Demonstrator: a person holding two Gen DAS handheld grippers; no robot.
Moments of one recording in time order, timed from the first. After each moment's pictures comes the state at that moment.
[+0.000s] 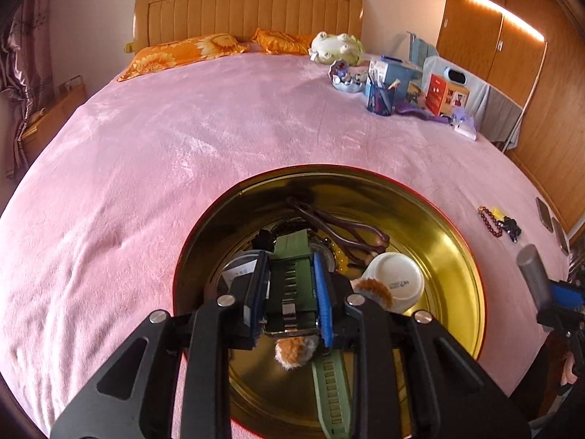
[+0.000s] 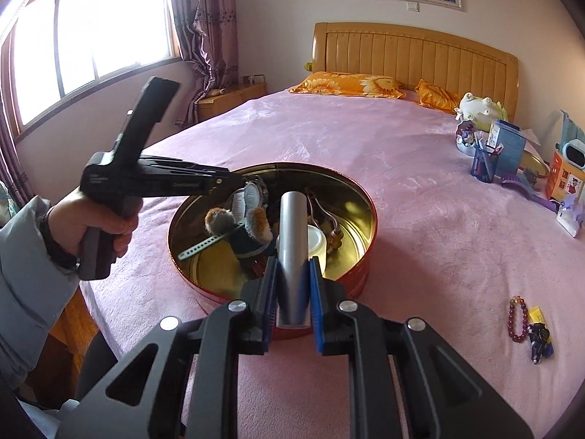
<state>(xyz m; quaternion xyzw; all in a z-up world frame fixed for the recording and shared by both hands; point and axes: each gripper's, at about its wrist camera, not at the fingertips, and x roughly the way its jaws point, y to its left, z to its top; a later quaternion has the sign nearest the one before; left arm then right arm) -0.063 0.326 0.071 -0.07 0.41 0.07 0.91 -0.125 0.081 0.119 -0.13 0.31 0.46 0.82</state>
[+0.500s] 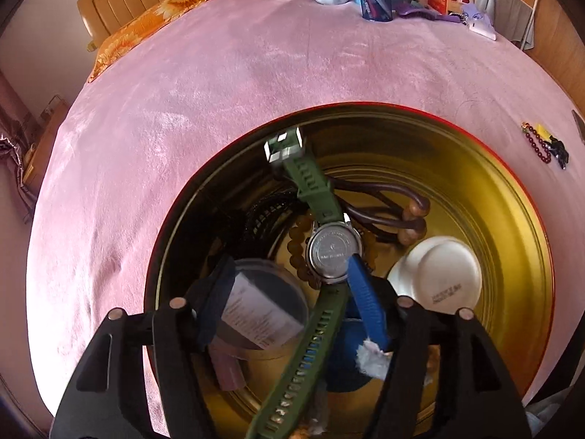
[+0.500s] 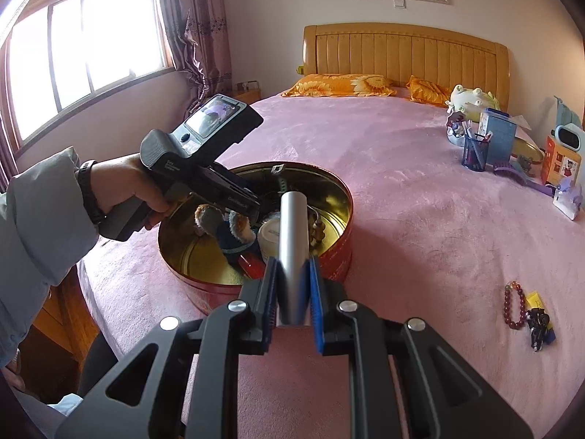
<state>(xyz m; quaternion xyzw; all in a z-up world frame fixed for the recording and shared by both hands) 0.012 0.303 0.035 0.05 0.55 0.08 0.83 -0.112 0.052 0.111 -0.10 0.32 0.46 0.83</state>
